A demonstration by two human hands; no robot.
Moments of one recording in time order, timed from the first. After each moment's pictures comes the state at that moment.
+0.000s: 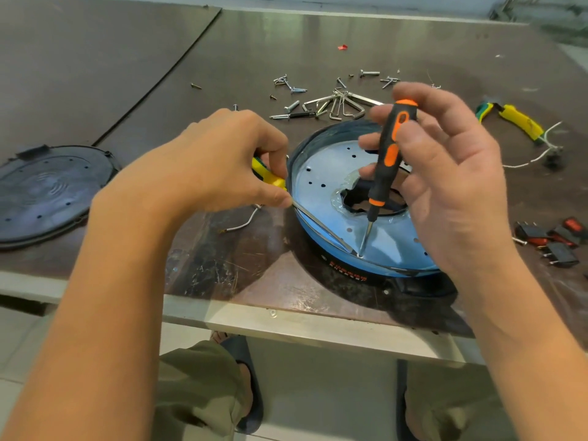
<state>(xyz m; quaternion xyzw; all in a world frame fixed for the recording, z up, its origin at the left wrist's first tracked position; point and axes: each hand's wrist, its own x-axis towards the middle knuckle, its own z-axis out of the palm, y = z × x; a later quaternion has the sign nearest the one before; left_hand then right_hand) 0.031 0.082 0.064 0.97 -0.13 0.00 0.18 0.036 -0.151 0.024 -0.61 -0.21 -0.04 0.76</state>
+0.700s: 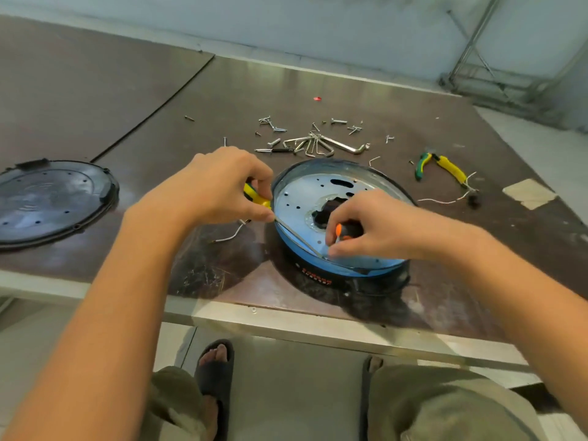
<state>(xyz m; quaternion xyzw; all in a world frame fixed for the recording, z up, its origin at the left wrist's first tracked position) 0.026 0.087 0.056 0.97 -0.15 0.06 0.17 0.042 -0.170 0.066 -0.91 -0.36 0.15 0.11</state>
